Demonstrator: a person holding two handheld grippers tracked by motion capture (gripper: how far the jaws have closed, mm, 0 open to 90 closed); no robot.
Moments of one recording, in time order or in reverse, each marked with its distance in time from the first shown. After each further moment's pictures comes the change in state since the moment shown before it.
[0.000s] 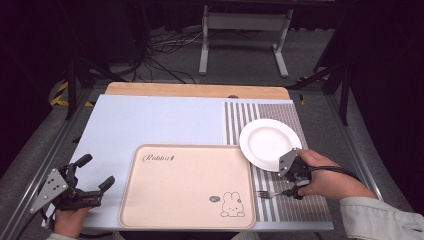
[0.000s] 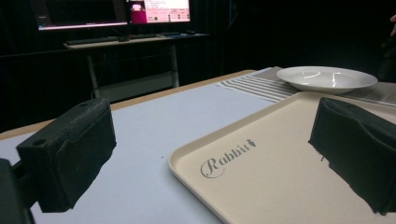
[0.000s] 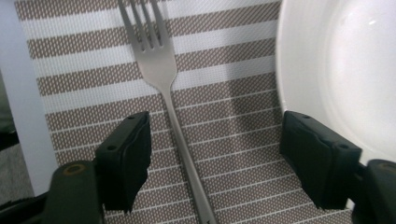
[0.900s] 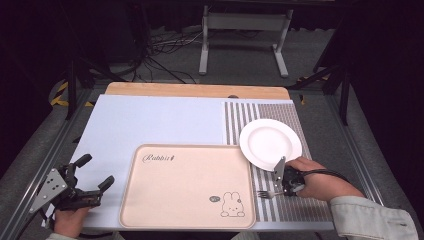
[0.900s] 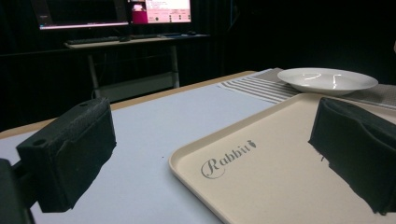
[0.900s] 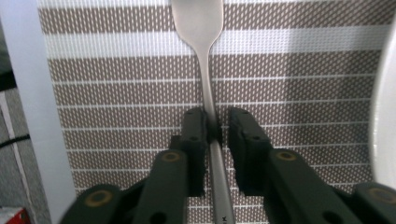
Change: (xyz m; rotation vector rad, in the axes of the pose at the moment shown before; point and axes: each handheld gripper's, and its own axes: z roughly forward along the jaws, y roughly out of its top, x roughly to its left) left arm 0.000 0.000 0.000 -0.003 0.005 -0.011; right arm 0.003 0.002 0.025 0.175 0.125 -0.127
